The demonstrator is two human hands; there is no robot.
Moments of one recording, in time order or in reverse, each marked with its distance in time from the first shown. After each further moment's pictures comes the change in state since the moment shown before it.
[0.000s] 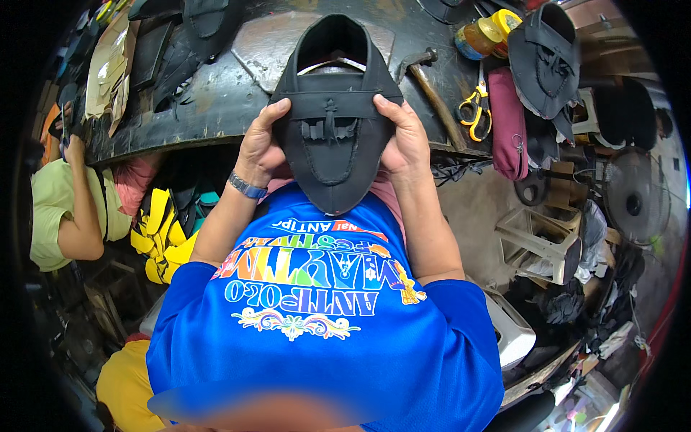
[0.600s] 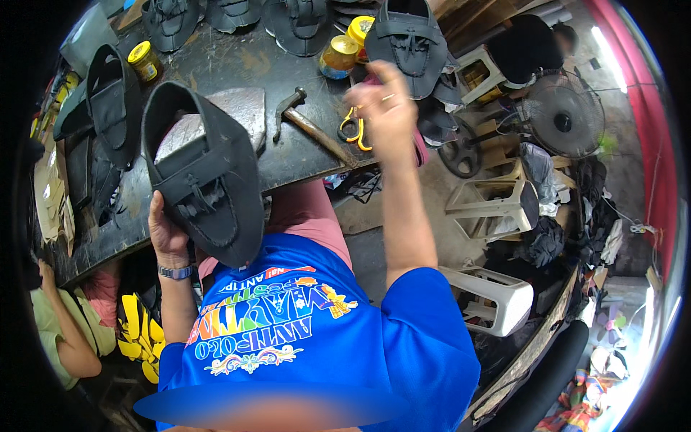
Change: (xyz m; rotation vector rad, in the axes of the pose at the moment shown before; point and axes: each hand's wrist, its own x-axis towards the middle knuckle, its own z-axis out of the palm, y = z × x) left_hand -0.013 0.034 -0.023 0.092 -0.098 0.180; right_hand -0.033 -0.144 -0.004 -1.012 0.166 -0.844
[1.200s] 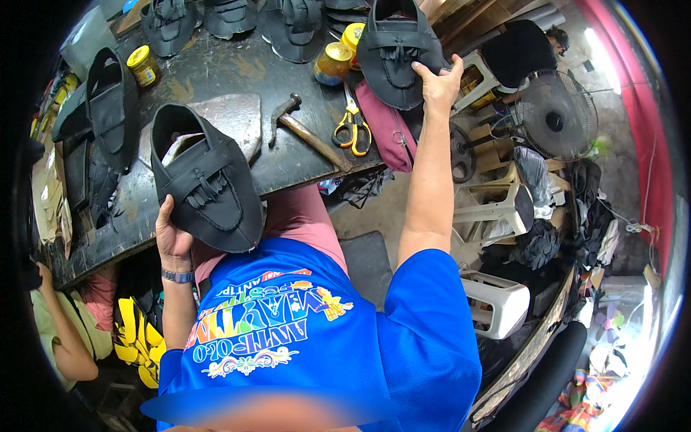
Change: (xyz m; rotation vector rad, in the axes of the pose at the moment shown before) left_hand 0.003 -0.014 -0.021 -0.106 -0.008 -0.070; right_hand 0.105 0.040 -0.120 -0.756 0.630 -0.001
